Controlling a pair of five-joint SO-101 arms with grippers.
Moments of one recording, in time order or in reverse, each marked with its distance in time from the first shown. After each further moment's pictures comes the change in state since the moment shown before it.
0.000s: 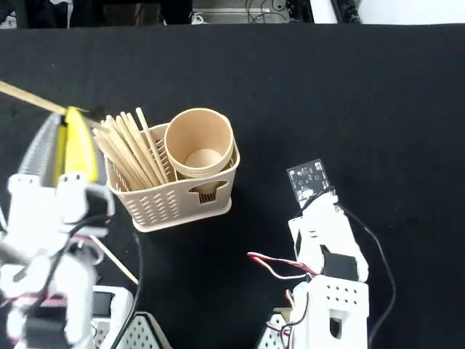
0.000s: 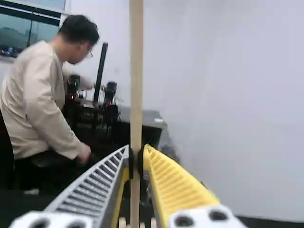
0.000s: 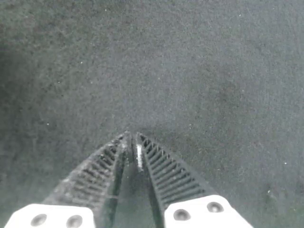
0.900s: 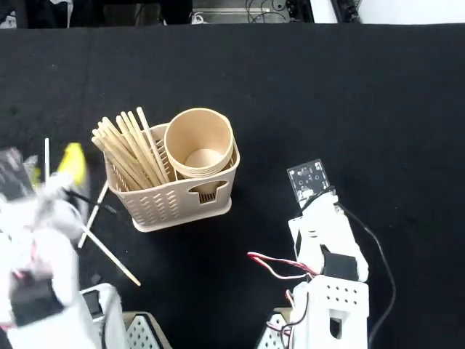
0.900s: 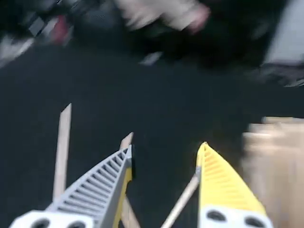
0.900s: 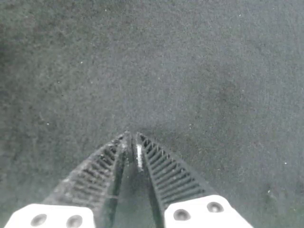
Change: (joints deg) left arm -24.4 15.3 -6.9 30.3 -11.7; right arm 0.0 0.0 0.0 0.0 0.0
